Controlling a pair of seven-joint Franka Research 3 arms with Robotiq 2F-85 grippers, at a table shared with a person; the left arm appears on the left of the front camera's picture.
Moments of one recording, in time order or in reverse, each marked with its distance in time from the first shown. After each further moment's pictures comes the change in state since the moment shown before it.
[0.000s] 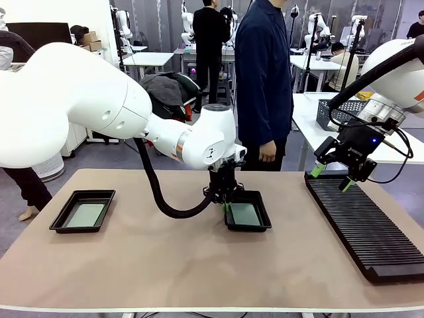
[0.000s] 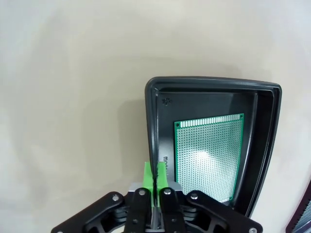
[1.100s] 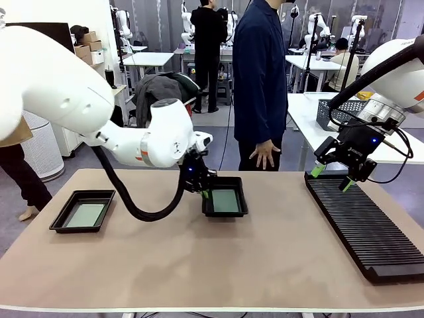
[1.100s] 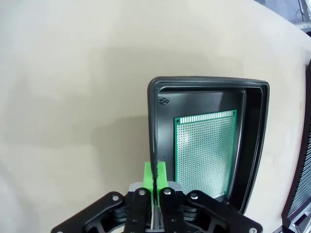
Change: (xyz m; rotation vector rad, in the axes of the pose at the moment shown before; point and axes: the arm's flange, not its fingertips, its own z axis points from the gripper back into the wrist) left arm 0.020 0.100 0.031 -0.174 -0.094 -0.009; right arm 0.000 0.000 0.000 0.000 0.000 0.000
